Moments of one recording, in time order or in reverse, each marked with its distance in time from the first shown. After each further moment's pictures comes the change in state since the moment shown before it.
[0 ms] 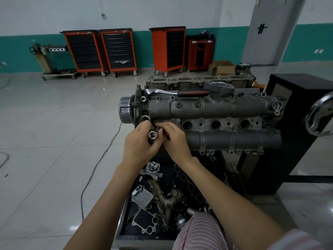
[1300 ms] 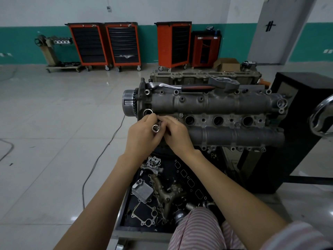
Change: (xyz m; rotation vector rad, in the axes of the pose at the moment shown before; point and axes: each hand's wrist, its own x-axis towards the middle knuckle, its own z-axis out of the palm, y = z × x) left_hand 0.003 0.004 -0.001 0.061 -0.030 0.039; right_hand 0.003 0.004 -0.002 -0.041 -0.102 -0.023
